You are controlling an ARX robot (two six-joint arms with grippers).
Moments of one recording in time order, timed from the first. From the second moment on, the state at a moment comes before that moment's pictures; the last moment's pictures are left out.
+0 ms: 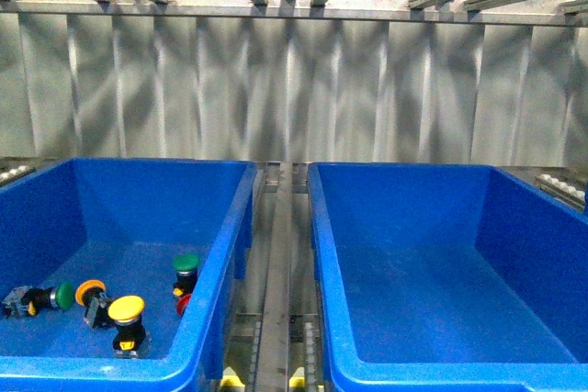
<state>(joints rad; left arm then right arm) 0.00 0.01 0.02 0.00 0.00 -0.01 0.00 0.00 0.02 0.00 -0.01 0.00</state>
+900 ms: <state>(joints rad) 0.14 1.42 1.09 0.12 0.16 -0.07 0.00 0.00 0.02 0.00 0.00 0.00</state>
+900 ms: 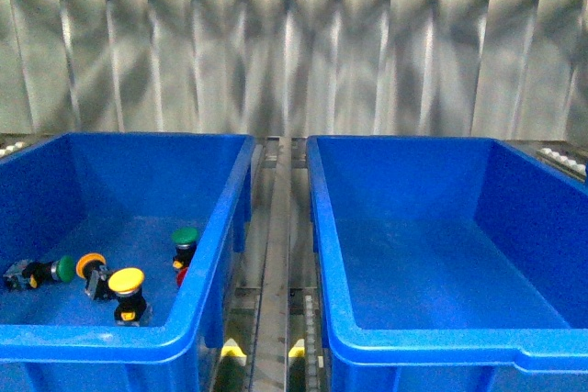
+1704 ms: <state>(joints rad) -0.13 2.11 1.70 -0.30 0.02 -0.05 0.00 0.00 0.02 0.00 0.00 0.00</state>
